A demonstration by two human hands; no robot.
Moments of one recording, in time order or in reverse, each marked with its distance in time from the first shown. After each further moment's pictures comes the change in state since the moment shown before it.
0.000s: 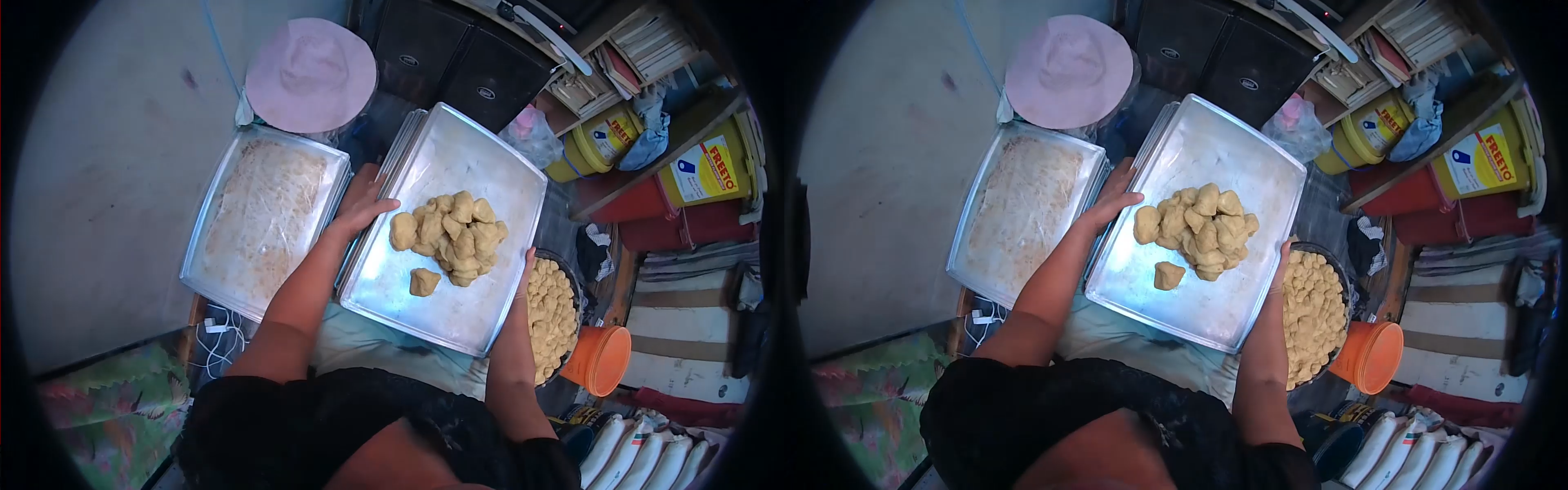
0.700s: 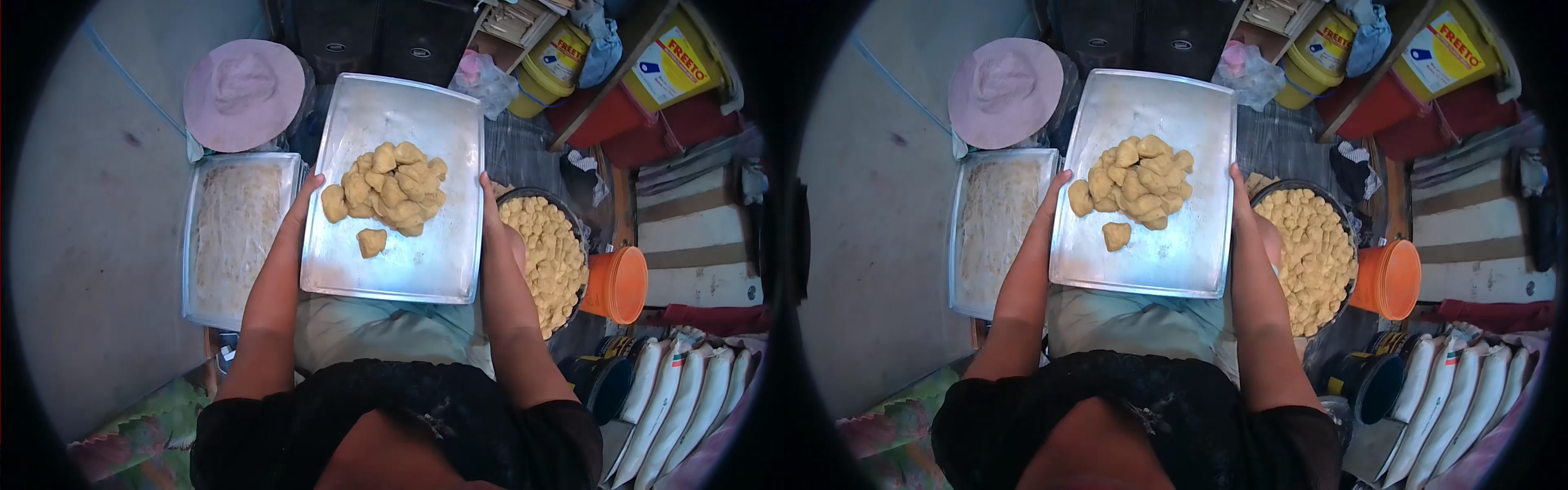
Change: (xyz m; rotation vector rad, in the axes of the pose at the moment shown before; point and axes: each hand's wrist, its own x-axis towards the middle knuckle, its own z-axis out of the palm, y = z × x) left_hand -0.005 -0.016 -0.011 -0.791 -0.068 -0.262; right_hand 0.030 0.000 0.015 -0.275 0.166 0.007
